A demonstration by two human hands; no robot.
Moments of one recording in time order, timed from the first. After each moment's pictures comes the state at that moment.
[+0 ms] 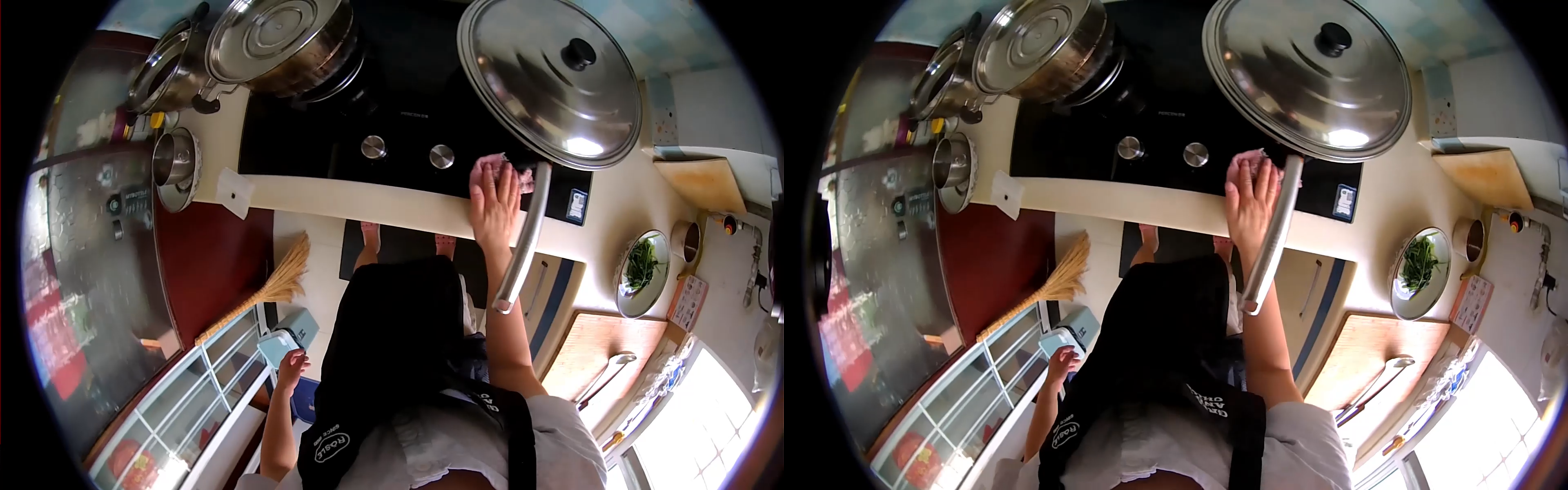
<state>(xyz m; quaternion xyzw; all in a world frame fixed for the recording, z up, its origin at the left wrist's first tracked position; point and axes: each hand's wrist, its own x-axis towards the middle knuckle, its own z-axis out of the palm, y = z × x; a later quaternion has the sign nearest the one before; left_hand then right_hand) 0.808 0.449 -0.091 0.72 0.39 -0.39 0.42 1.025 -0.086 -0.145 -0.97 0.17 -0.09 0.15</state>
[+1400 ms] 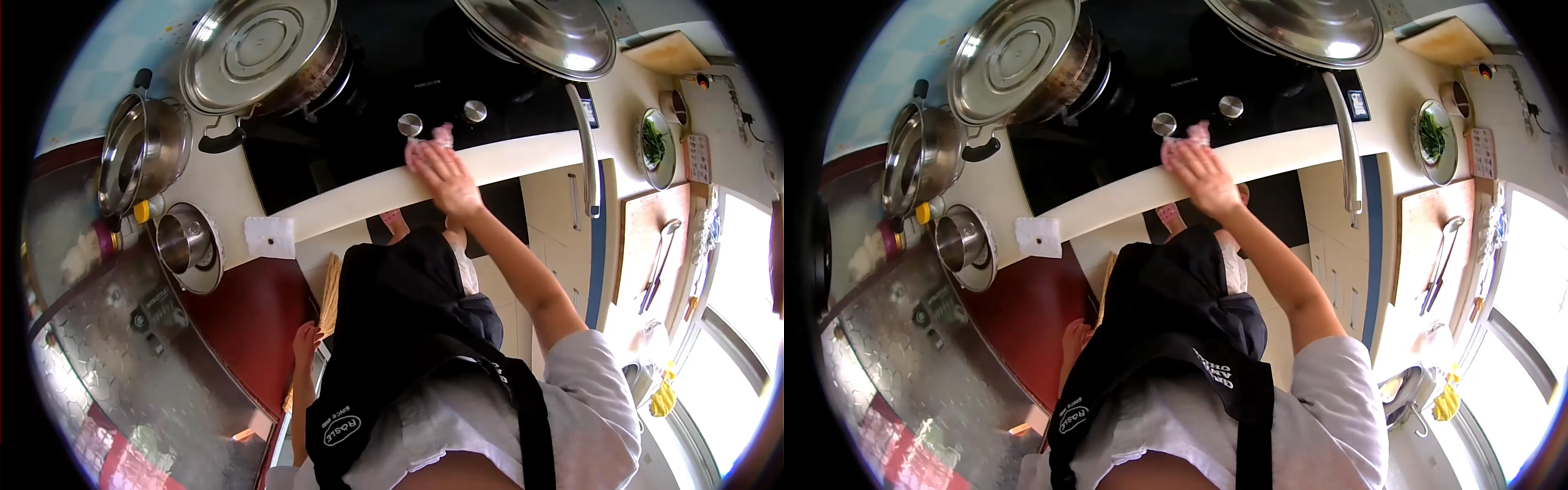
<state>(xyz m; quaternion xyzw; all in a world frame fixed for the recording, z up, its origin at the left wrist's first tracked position) 1.028 0.622 -0.155 0.74 0.26 -0.43 0.44 1.059 0.088 -0.137 -0.99 0.04 -0.05 0.12</state>
